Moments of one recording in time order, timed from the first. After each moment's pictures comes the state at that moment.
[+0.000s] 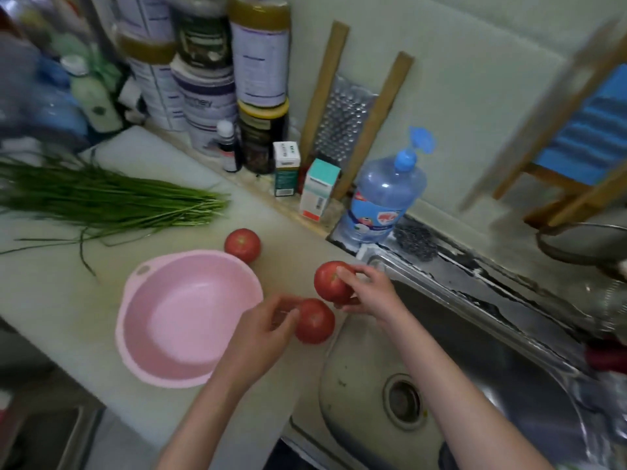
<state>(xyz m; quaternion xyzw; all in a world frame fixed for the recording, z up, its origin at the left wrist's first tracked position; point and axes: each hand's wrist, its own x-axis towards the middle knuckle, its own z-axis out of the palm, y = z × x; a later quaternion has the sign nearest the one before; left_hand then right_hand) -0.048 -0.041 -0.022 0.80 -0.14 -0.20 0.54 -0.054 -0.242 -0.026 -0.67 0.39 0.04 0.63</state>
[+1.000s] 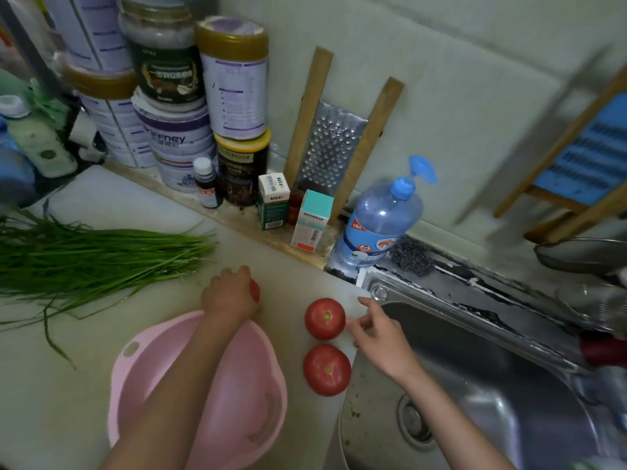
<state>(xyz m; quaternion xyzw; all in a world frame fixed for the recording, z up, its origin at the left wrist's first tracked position) 0.123 -0.056 -0.058 0.95 -0.16 -0.25 0.08 -0.055 -0.235 -0.048 -0.86 0.32 0.04 0.40</state>
